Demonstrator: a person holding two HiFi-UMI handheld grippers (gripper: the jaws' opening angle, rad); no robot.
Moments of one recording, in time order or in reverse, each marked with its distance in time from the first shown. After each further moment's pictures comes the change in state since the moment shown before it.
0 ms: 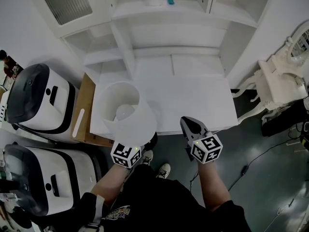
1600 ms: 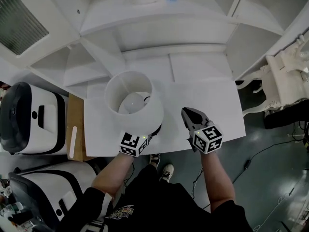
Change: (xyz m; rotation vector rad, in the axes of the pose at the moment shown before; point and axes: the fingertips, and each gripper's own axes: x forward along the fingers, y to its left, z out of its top) left arm 0.180 0.111 -0.009 0.034 0.021 -0.060; right arm 0.148 -0.124 -0.003 0.033 0.101 -0.060
